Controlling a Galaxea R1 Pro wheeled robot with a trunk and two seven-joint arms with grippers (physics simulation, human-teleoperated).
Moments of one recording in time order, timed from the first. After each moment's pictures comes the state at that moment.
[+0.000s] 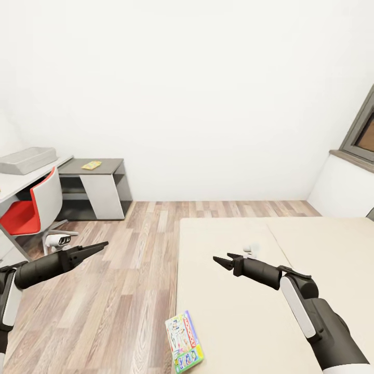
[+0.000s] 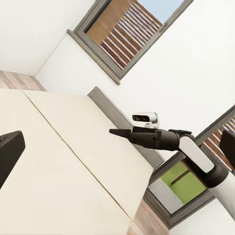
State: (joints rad) left arm -0.47 0.26 0.44 -1.37 0.18 0.88 -1.53; right arm -0.43 -0.16 0.05 -1.36 -0.40 0.65 0.68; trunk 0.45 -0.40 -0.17
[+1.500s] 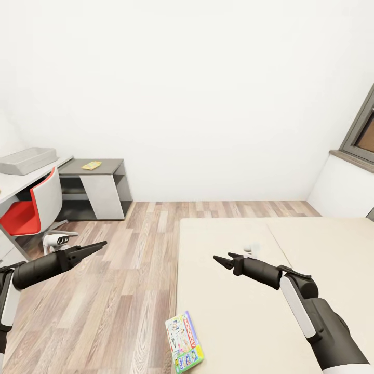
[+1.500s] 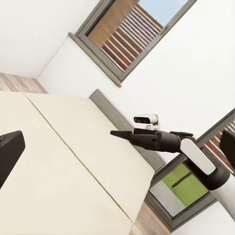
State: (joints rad) left arm -0.47 0.26 0.45 -1.37 0.18 0.88 -1.53; right arm -0.43 -0.16 0.05 -1.36 -0.40 0.65 0.65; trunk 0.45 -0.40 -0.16
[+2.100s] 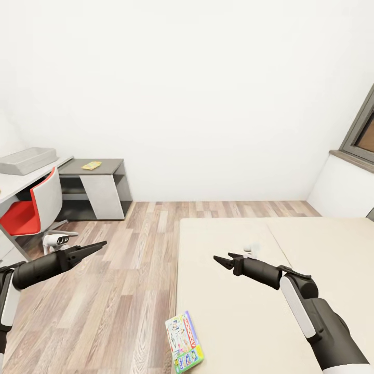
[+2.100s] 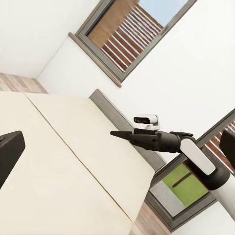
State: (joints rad) left arm -0.47 0.26 0.45 -1.37 0.18 0.88 -1.53; right arm -0.43 -0.16 0.05 -1.36 -0.40 0.65 0.65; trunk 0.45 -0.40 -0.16
